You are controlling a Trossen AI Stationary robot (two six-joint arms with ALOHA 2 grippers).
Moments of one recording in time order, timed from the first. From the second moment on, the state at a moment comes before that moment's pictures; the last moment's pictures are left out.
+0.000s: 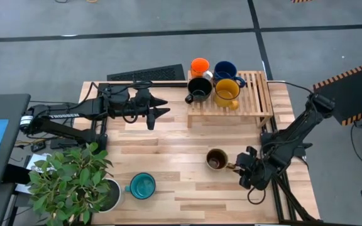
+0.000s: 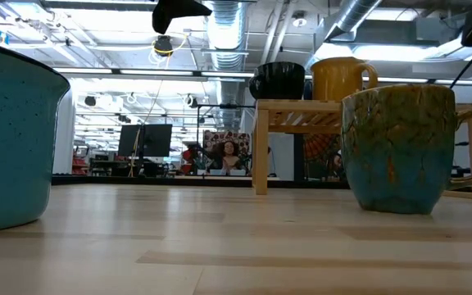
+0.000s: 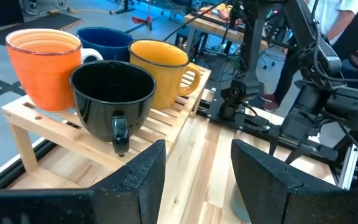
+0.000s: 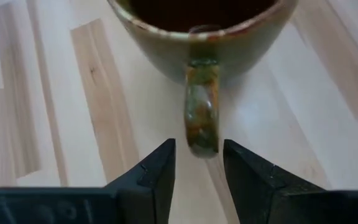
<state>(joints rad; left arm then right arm) 0.14 1.11 1.02 -0.06 -0.11 -0.27 0.84 1.22 0.64 -0.60 0.48 1.16</state>
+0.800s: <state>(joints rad) 0.14 1.11 1.02 -0.10 -0.11 -0.25 0.80 1.22 0.64 -0.59 0.50 1.11</state>
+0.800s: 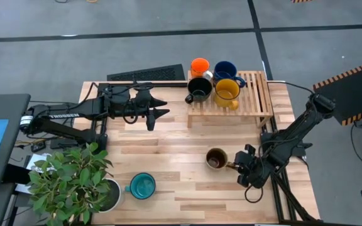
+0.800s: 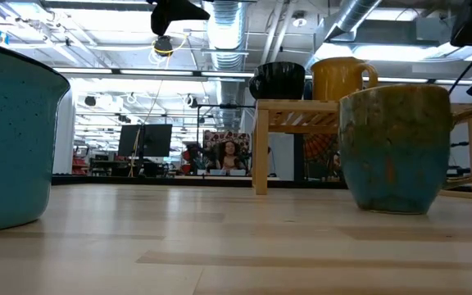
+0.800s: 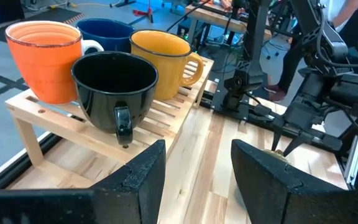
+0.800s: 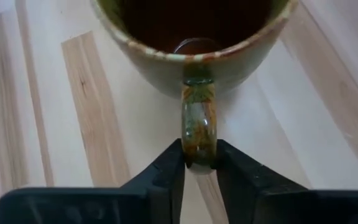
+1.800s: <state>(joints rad) 0.14 1.11 1.02 -0.10 -0.11 -0.25 0.76 1.14 0.64 -0.52 0.49 1.04</state>
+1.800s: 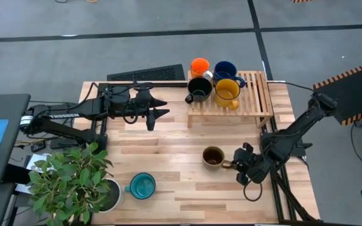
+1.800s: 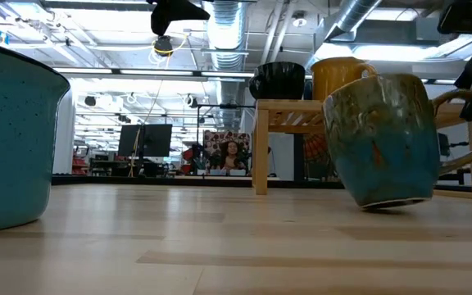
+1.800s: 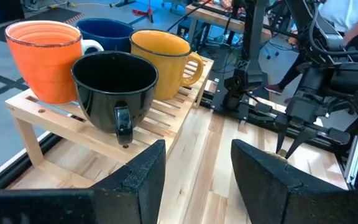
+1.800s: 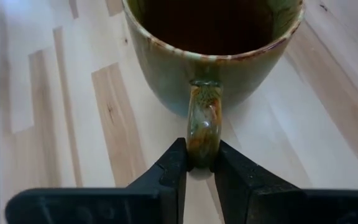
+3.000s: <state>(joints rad) 0.14 1.11 1.02 -0.10 -0.11 -0.25 0.70 1.02 0.65 -0.40 0.58 0.99</state>
